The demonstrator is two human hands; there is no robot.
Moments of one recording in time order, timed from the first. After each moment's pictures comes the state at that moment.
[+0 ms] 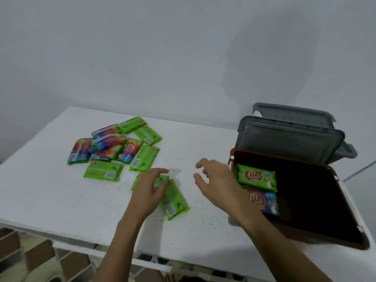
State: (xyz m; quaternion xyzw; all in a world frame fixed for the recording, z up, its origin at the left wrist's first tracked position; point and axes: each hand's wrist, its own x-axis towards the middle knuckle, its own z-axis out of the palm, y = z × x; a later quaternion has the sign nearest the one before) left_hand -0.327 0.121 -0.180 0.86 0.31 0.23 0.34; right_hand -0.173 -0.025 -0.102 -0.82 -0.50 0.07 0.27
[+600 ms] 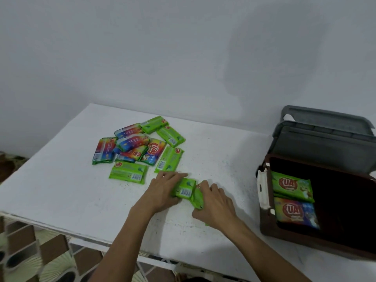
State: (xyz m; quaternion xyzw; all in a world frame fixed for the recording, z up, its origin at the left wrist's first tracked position) left_hand -0.351 0.201 -0.209 0.95 0.23 0.00 0.22; right_hand -0.235 0.039 -0.180 -0.87 -0.45 0.20 0.08
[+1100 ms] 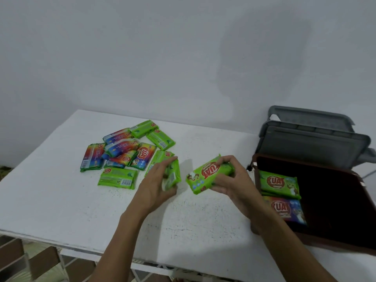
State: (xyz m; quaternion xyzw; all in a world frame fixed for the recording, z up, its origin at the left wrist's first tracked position) left_hand -0.346 0.187 -0.173 0.89 0.23 0.20 0.35; right_hand -0.183 0.012 -0.109 -0.62 -0.21 0.42 0.64
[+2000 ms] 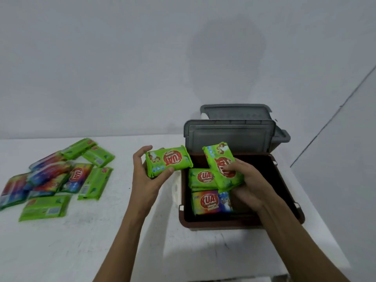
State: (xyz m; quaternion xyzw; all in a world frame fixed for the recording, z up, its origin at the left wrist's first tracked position) left_hand -0.214 0.048 -0.111 0.63 0.20 0.32 0.68; right_hand -0.069 -0.141 -0.085 -0.49 -0.06 0.41 0.77
